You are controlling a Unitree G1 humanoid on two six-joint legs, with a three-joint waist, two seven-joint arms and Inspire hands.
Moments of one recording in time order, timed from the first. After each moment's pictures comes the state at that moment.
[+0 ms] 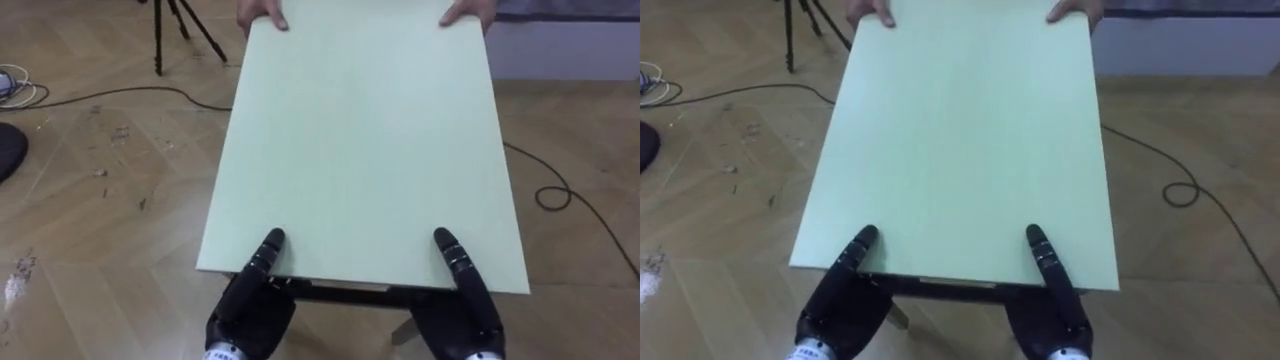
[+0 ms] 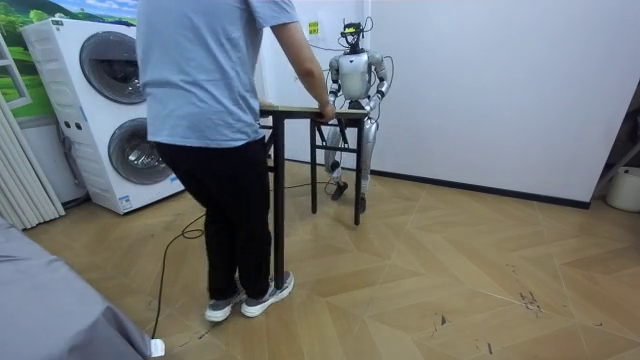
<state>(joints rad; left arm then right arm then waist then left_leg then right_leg) 0.34 0.20 -0.35 0.06 -1.37 -0.03 -0.11 0.41 -0.24 0.29 0.00 1.52 -0.07 0.10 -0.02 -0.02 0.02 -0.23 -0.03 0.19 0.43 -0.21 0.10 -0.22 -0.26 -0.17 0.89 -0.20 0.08</state>
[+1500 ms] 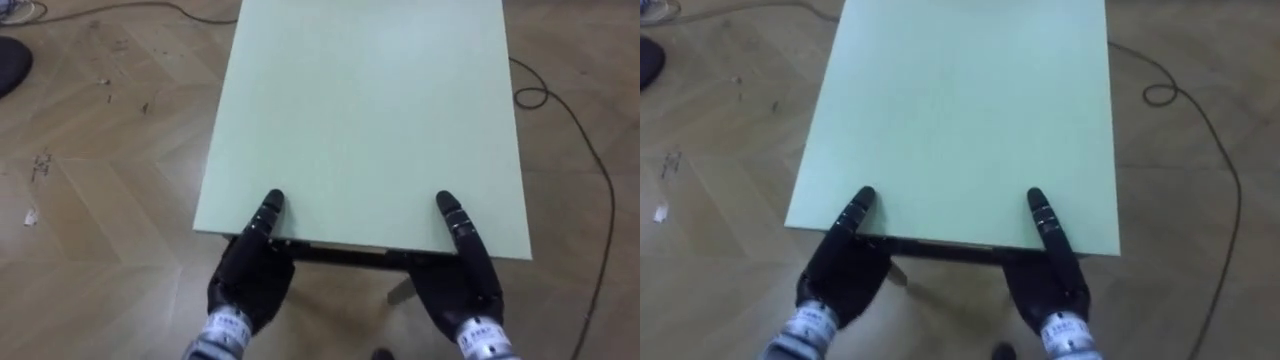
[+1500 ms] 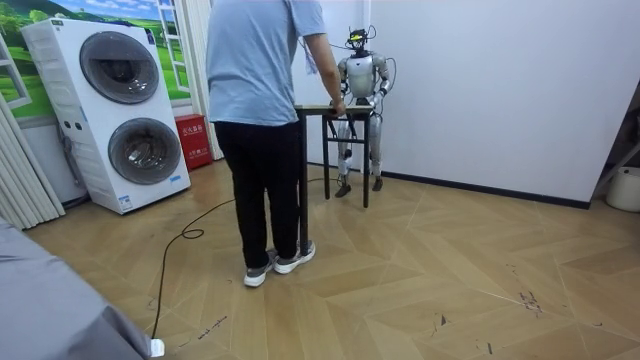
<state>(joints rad) 0.25 0.17 -0.35 0.04 -1.32 -0.06 -0.02 0.32 -0.23 0.29 0.01 1.52 -0.11 0.08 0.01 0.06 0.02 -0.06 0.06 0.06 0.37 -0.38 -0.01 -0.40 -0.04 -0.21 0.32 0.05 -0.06</state>
